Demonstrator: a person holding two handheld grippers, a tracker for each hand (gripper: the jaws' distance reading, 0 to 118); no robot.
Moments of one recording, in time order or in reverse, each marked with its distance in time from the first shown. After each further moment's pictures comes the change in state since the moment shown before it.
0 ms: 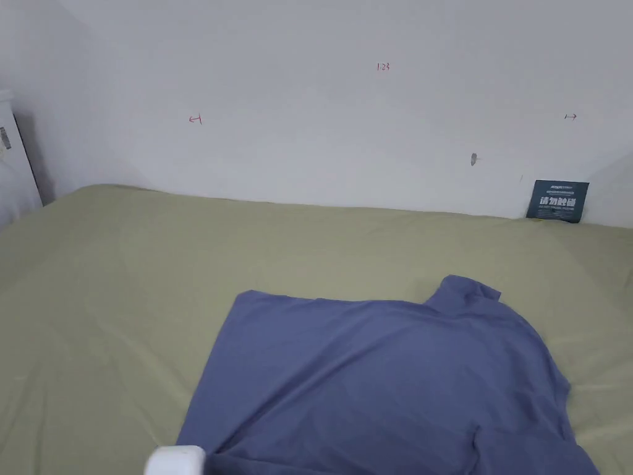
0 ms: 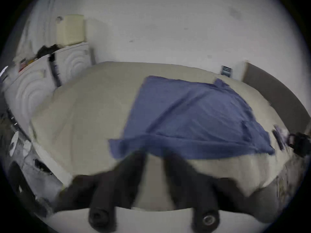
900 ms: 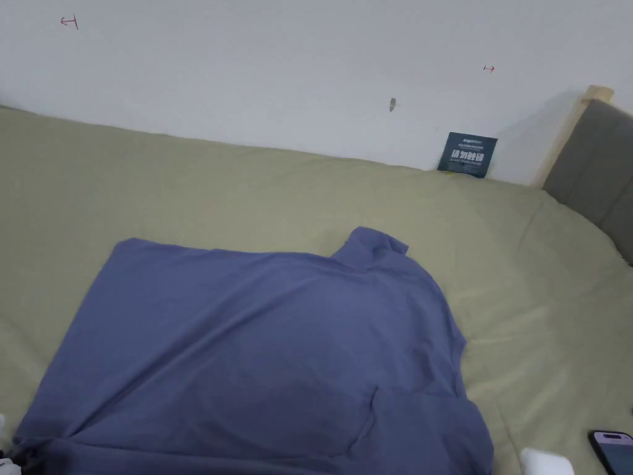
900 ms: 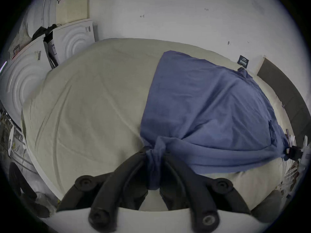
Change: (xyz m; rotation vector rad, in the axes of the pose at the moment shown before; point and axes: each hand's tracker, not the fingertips) left arm -0.032 0.009 -0.101 -0.196 -0.068 -0.003; right arm 0.099 -0.015 -0.111 -0.295 0.005 -0.040
